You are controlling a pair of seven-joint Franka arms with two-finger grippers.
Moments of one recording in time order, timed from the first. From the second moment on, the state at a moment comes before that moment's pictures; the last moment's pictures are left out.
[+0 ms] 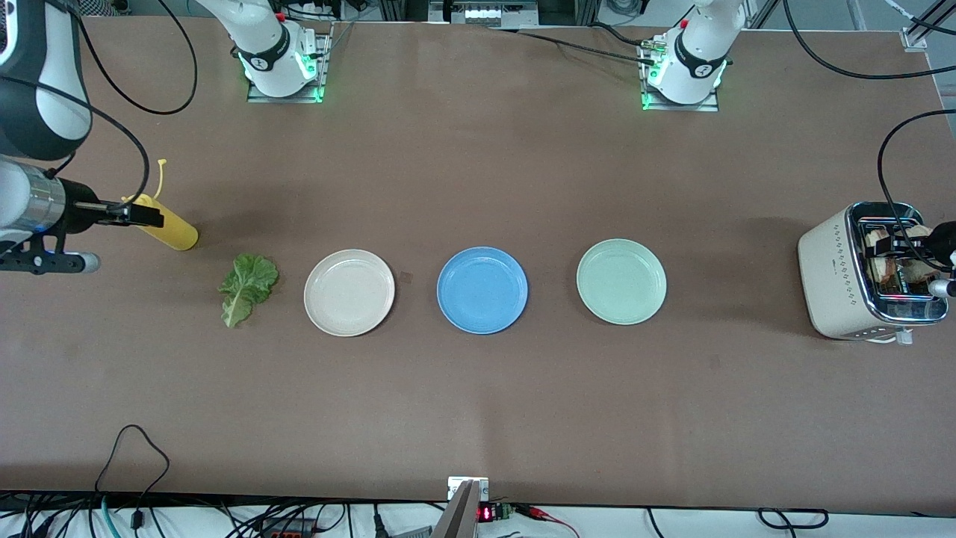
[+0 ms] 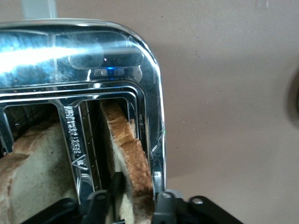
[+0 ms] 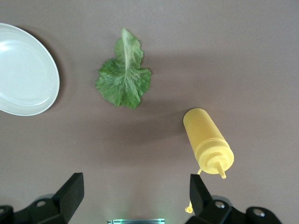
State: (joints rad) left arm 0.45 0.43 -0.02 -1.62 -0.03 1.78 0.49; right arm 0.03 0.24 -0.11 -1.63 -0.01 1.59 -0.04
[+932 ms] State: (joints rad) left arm 0.38 0.41 -0.08 -1.35 0.09 1.50 0.51; right arm 0.06 0.45 -0.10 -1.64 -0.01 1.98 -0.04
